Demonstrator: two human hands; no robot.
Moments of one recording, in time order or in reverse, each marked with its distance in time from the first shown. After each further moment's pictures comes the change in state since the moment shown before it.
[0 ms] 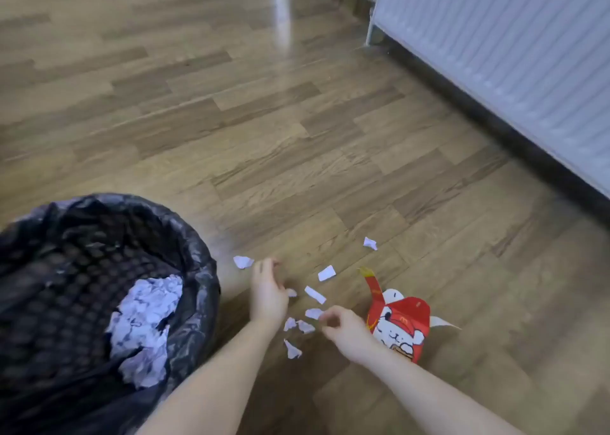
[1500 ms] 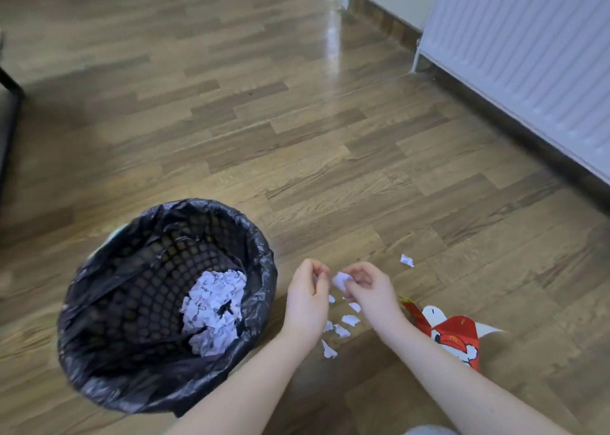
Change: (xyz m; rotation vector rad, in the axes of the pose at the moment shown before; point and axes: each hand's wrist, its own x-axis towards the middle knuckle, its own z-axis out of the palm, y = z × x) left_hand -0.085 0.079 -0.078 -0.245 0.010 0.109; right_hand -0.037 -0.089 -0.029 0.538 0.167 -0.271
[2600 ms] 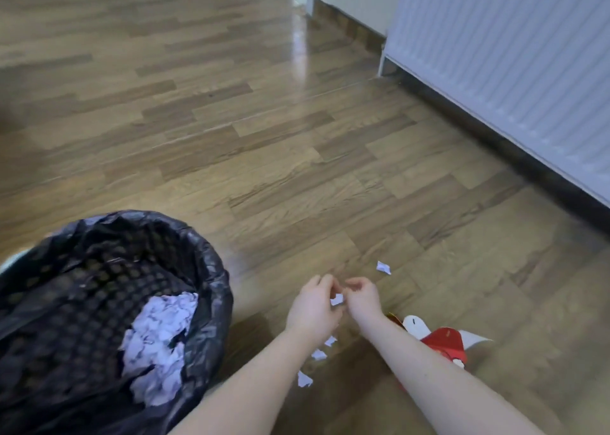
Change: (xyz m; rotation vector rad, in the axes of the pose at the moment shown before) left_hand 0.052 -0.032 0.063 0.452 -0.372 0.137; right_hand 0.096 0.083 -0.016 -0.062 0.235 0.258
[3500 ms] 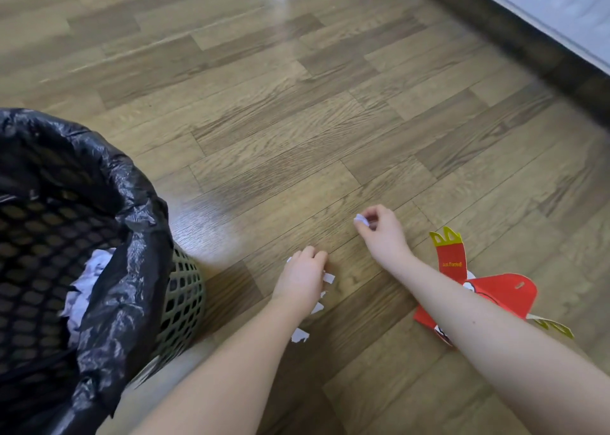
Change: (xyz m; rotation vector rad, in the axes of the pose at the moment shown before) left_hand 0.034 -0.087 0.079 0.362 -0.140 0.074; right_hand 0.060 0.043 -0.025 -0.316 0.098 -0.332
